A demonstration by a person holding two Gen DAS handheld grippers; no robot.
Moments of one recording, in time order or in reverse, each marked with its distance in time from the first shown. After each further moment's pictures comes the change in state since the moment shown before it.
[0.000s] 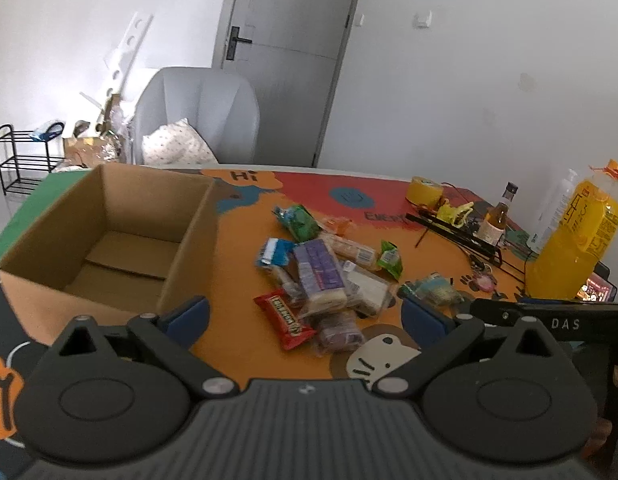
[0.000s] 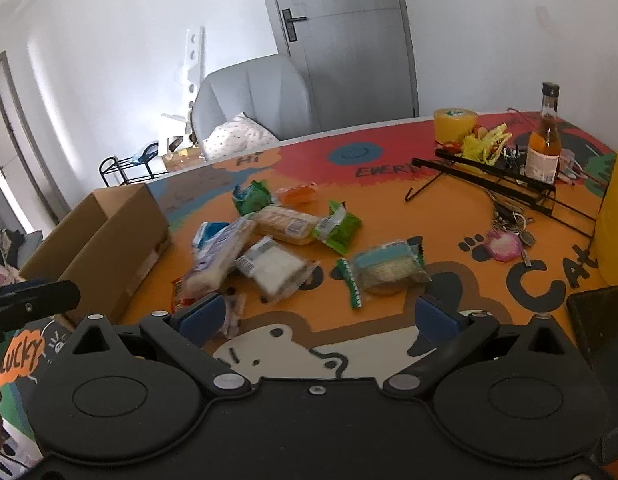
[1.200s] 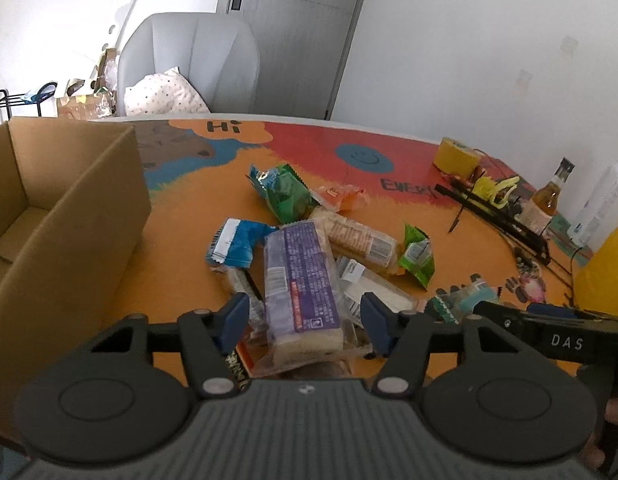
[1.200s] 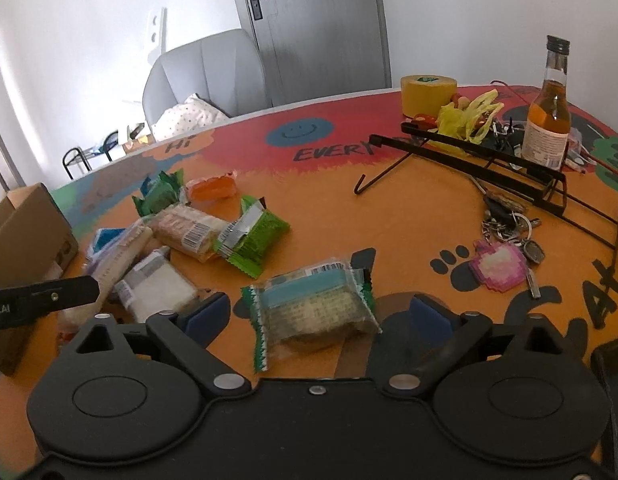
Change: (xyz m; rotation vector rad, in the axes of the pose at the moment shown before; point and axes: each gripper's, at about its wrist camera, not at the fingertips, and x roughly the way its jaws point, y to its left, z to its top) left arm 0.138 -0.021 0.012 -0.043 0.137 0.044; right arm 0.098 -0.049 0.014 -0.005 0.051 -0.084
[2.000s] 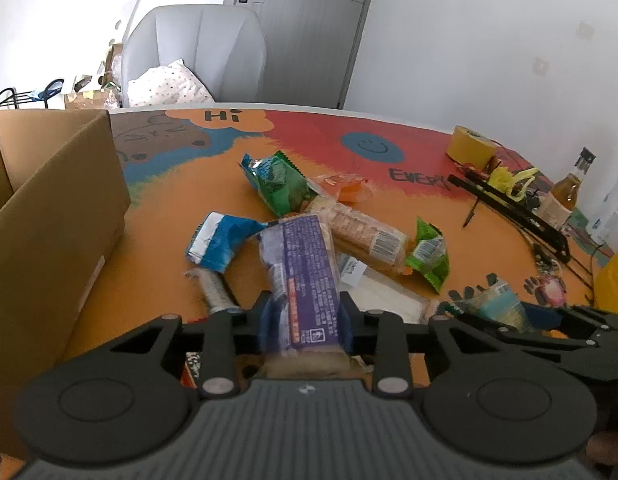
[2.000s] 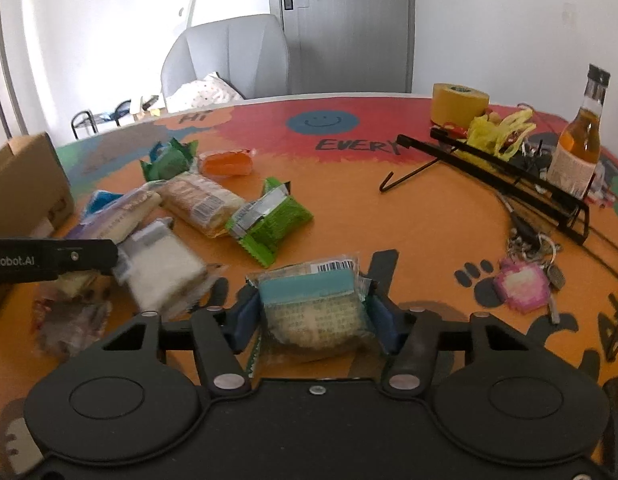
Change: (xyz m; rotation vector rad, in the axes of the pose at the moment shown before) left arm 0.023 -0.013 -0.002 -0.002 0.012 0.040; right arm 0.007 0.017 -0.007 -0.118 0.003 0.009
